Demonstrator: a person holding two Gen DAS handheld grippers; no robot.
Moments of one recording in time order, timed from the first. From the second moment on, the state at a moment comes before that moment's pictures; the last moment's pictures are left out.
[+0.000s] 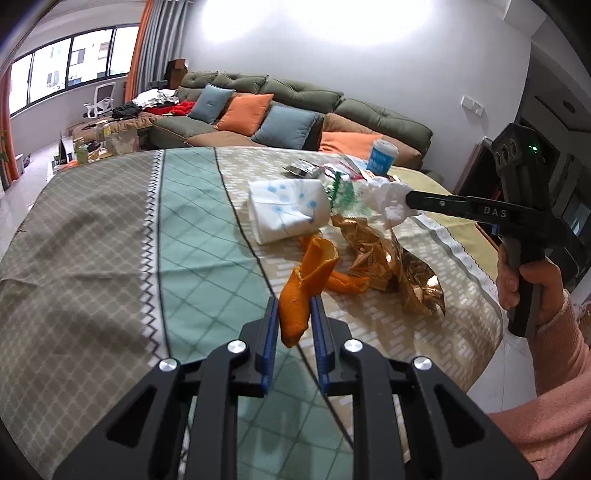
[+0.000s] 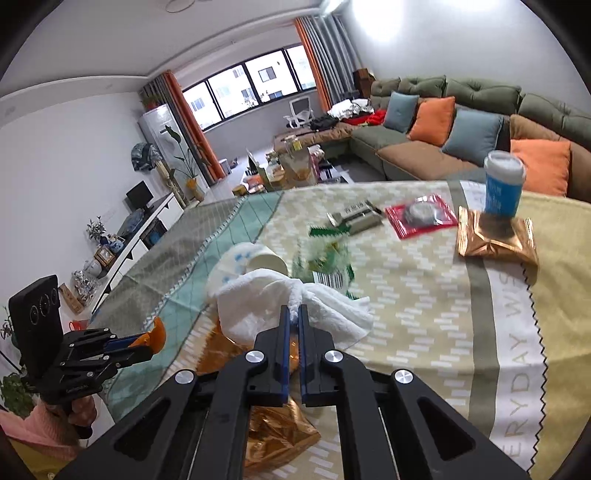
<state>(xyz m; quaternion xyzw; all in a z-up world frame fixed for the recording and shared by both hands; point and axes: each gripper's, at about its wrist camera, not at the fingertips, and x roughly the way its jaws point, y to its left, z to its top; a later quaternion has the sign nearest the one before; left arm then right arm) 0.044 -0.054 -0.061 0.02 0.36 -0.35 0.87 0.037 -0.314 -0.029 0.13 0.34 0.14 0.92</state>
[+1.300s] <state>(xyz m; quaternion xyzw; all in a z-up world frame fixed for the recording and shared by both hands) 0.036 0.209 -0.034 -0.12 0.30 -0.05 0.94 0.104 -0.010 0.003 0.00 0.32 0.45 0.83</state>
